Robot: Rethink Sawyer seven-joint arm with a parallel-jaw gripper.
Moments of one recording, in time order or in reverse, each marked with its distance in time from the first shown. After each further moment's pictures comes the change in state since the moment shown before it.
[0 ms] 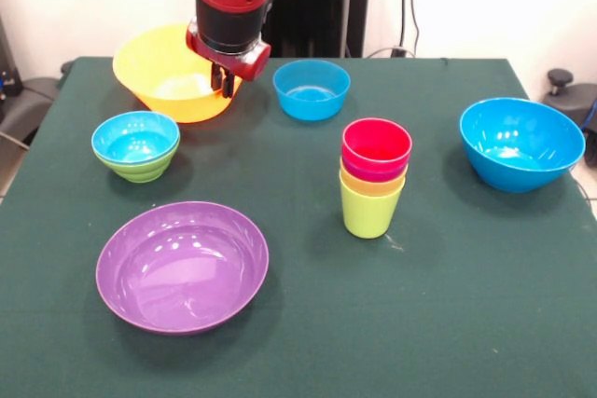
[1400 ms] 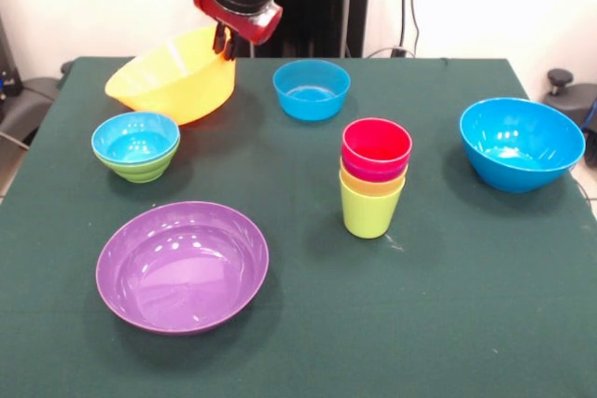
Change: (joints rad) arm 0.131 -0.092 -0.100 0.000 0.007 0.130 0.000
